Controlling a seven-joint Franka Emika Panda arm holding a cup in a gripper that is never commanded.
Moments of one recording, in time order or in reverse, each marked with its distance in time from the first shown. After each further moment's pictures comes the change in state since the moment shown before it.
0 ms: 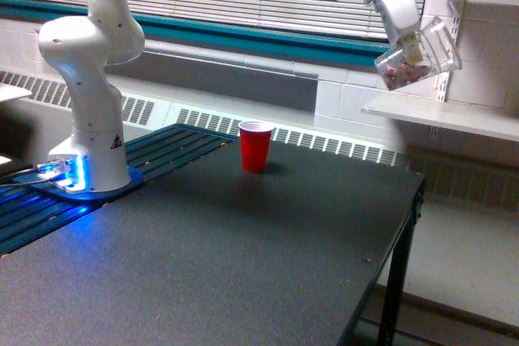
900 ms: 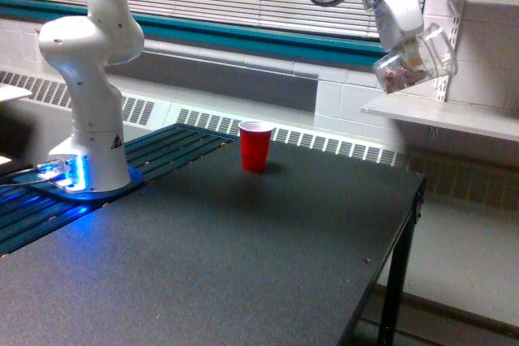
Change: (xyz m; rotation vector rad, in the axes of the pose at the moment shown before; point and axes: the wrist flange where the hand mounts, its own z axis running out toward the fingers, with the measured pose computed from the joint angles) arm -0.033 -0.028 0.006 -0.017 -0.012 -0.147
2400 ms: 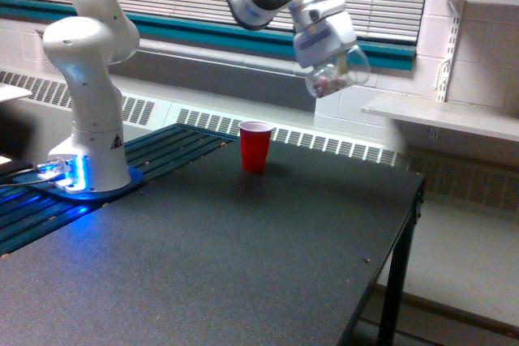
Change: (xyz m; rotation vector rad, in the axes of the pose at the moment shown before) arm -0.237 -0.068 -0.040 0.055 0.001 -0.473
